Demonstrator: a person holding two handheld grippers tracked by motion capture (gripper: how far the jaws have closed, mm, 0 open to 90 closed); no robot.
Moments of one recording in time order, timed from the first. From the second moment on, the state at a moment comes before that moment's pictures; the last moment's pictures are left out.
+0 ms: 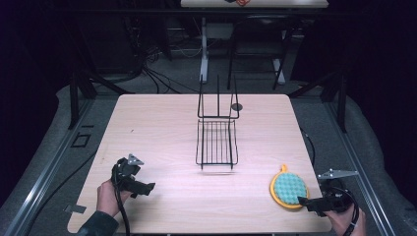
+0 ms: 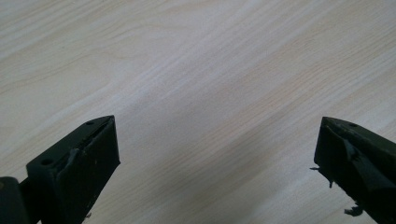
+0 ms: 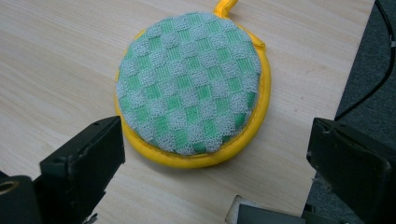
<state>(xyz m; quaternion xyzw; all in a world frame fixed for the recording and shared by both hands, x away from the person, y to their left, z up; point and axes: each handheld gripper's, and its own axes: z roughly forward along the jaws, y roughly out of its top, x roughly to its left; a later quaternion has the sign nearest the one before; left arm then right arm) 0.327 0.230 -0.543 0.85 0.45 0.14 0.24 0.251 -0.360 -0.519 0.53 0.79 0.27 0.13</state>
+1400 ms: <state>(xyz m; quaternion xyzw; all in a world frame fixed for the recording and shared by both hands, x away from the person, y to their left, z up) 0.332 0.226 -0.547 0.86 0.44 0.13 0.23 0.318 -0.350 -0.544 0.54 0.80 0.26 0.08</state>
